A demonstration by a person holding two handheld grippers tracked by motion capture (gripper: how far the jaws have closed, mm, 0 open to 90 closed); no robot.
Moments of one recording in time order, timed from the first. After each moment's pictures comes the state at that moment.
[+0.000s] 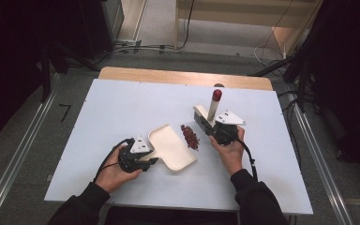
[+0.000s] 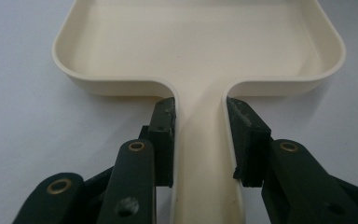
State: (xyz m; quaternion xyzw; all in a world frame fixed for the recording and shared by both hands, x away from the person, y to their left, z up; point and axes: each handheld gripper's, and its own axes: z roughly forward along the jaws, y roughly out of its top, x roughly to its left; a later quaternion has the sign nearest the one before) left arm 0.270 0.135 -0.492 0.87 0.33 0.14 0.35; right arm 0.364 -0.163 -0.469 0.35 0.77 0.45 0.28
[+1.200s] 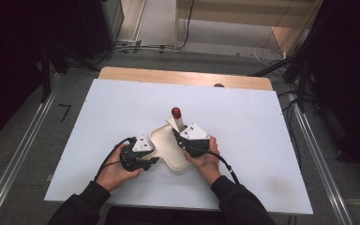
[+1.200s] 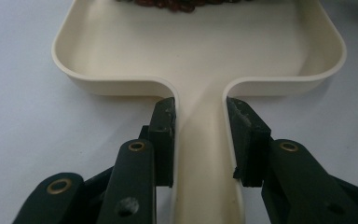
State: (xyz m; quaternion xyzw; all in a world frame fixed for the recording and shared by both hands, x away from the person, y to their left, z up) left arm 0.273 0.132 -0.490 0.87 0.33 0.14 0.34; right arm 0.323 -0.083 -0.486 0.26 0.81 0.43 0.31
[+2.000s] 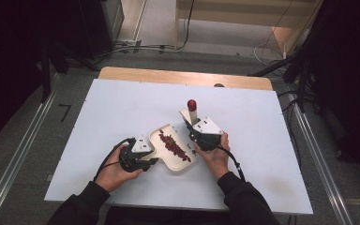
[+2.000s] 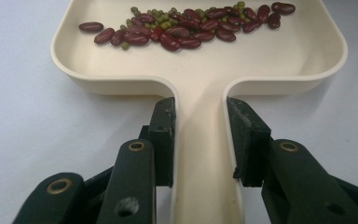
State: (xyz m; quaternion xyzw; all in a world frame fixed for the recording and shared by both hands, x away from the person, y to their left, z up) left arm 0.271 0.134 -0.492 0.87 0.32 0.13 0.34; right arm 0.344 -0.115 -0.481 0.30 0.79 0.42 0.34
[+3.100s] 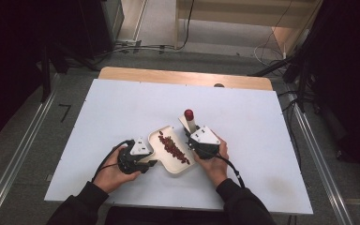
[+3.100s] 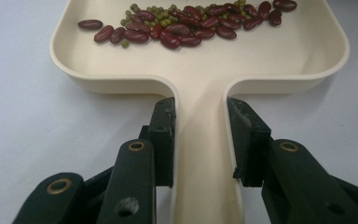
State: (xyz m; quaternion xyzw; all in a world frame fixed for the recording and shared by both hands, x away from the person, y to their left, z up) left arm 0.266 0.137 -0.493 0.88 0.31 0.13 0.34; right arm 0.317 -0.109 -0.489 0.30 0.78 0.43 0.34
